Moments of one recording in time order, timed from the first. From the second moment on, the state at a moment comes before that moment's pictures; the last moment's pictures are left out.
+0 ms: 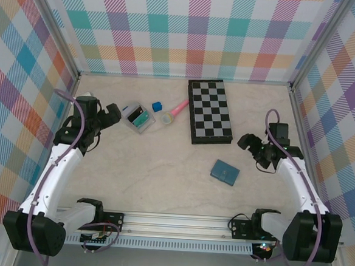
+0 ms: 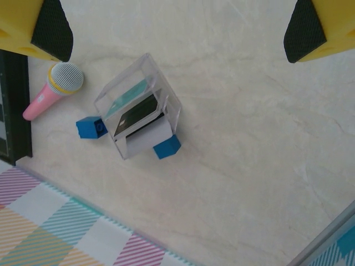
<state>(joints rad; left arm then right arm) -0.10 1.04 1.00 -0.63 -0.17 -0.53 0.01 1.13 0.77 -0.70 -0.24 0.63</state>
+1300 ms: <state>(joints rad) -0.10 1.11 0.93 -0.60 0.03 -0.53 0.70 1.80 1.12 -0.63 -0.07 0.65</state>
